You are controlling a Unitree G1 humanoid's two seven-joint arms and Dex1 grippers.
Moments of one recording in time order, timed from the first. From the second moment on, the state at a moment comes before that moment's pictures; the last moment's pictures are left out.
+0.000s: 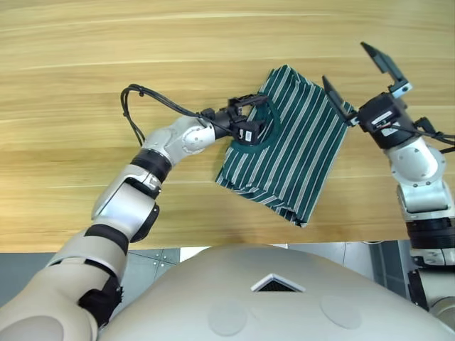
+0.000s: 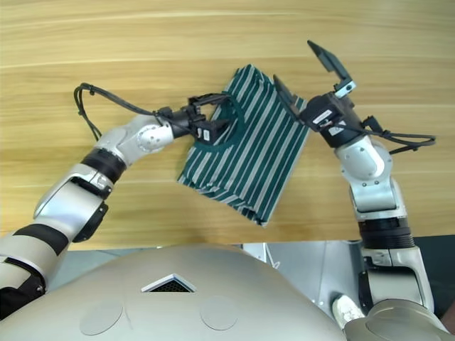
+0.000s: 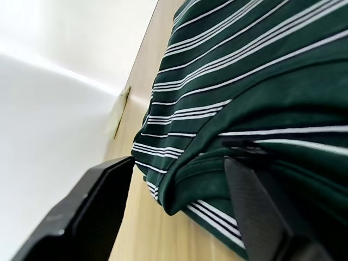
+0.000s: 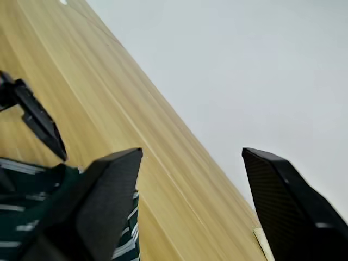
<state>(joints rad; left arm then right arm) -0.55 0.29 -0.58 0.85 0.73 -0.72 -0.10 0.04 -0.68 0.09 -0.03 -0.06 -0.54 0.28</state>
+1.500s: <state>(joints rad) 0.38 0.83 -0.27 -0.09 0.32 -0.71 -0.58 0.44 -0.87 0.14 -0.19 -0.47 -0.70 0.50</state>
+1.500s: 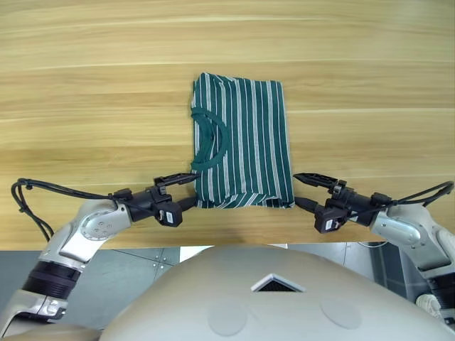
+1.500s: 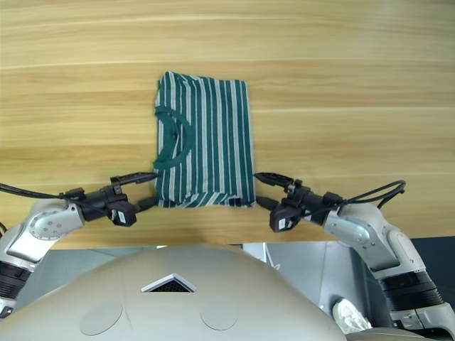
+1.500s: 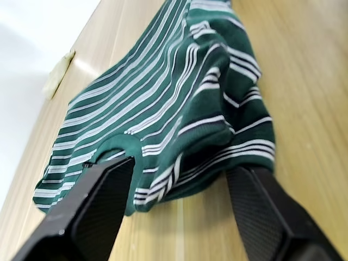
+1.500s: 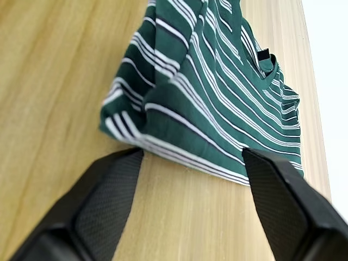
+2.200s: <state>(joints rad) 0.34 0.88 -0.38 -0.08 0.32 -0.74 -0.62 0.40 -0.88 0.20 -0.16 -0.45 -0.70 0.53</state>
